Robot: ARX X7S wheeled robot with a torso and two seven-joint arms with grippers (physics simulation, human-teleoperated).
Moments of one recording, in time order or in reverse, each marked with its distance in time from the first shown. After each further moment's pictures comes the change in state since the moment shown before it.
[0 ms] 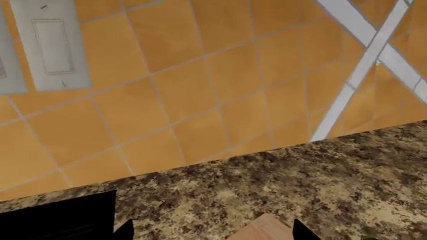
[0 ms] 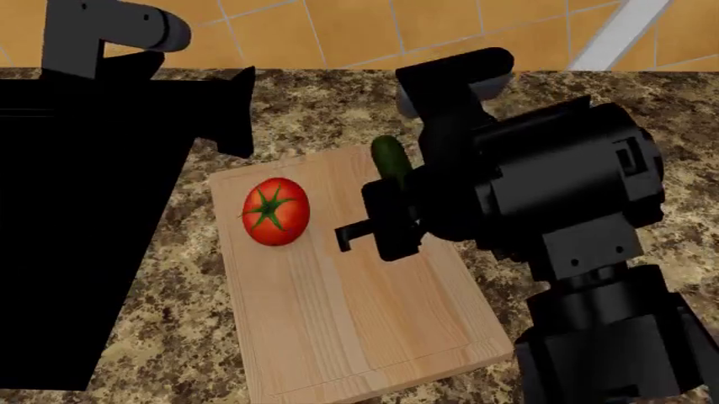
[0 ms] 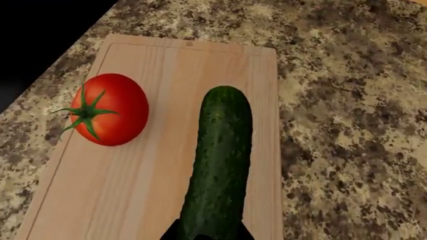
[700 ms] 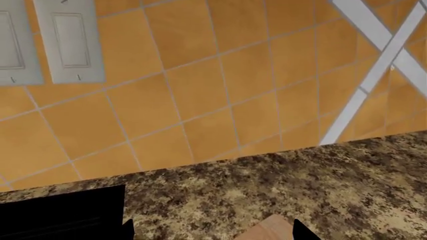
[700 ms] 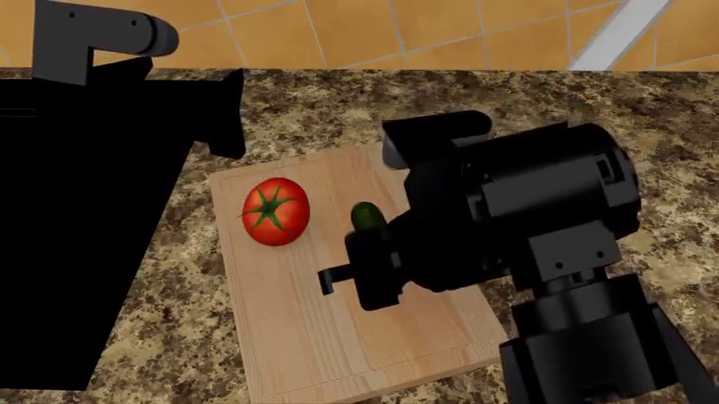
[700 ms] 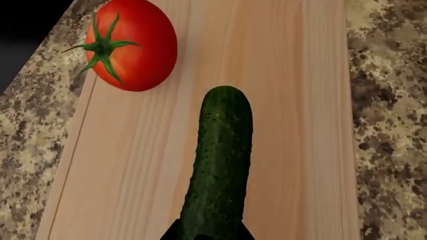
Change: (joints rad) left arm 0.027 -0.008 -0.017 -0.002 -0.004 0.025 -0.024; right arm -0.016 -0.031 0.002 0.104 0.074 0.081 -0.020
